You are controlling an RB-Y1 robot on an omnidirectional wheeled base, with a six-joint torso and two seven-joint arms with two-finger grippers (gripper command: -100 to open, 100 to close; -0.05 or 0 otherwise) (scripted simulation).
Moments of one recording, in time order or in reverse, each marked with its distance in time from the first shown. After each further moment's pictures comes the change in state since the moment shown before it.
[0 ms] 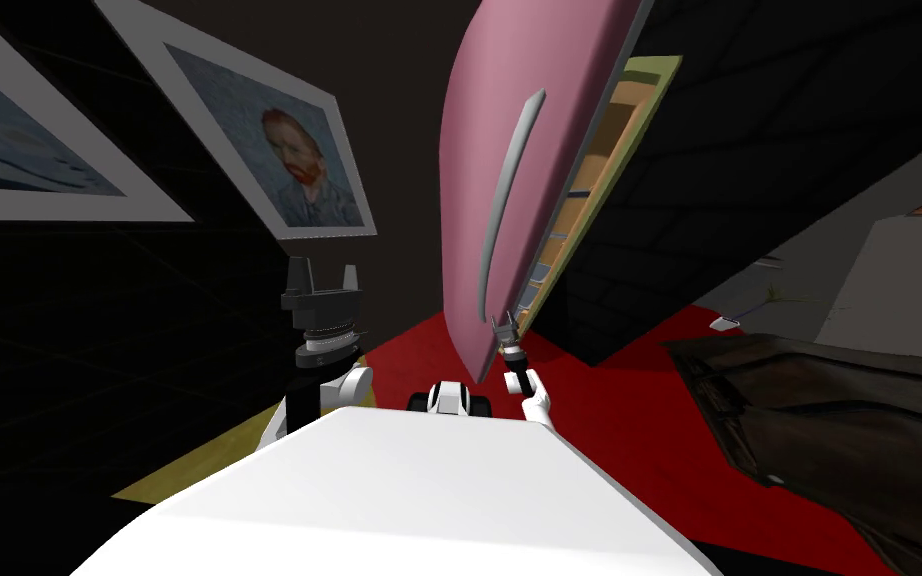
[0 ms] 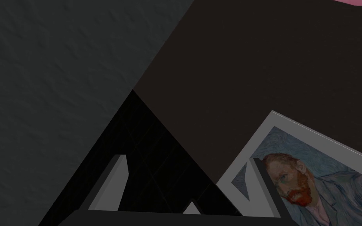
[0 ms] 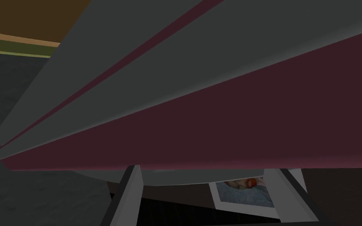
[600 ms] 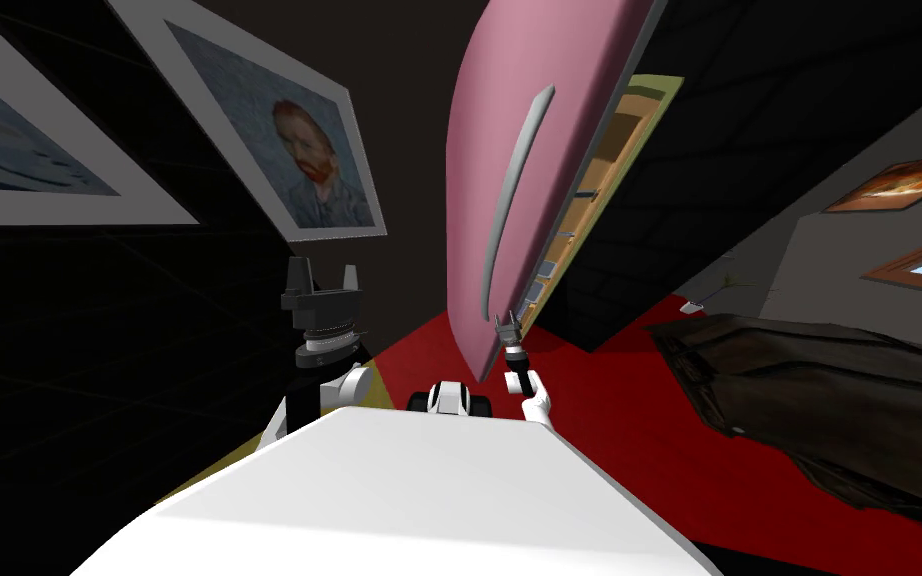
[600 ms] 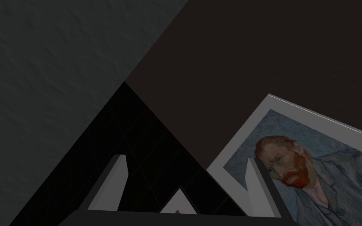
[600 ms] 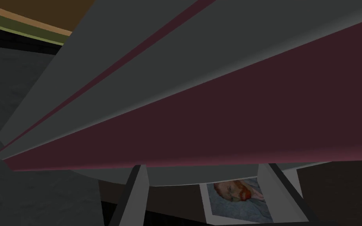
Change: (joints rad) left arm 0.000 0.000 0.000 0.000 0.000 0.000 0.000; right arm 0.008 0.017 -0.025 -0.016 -0.028 0.014 0.042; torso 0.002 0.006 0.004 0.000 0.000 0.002
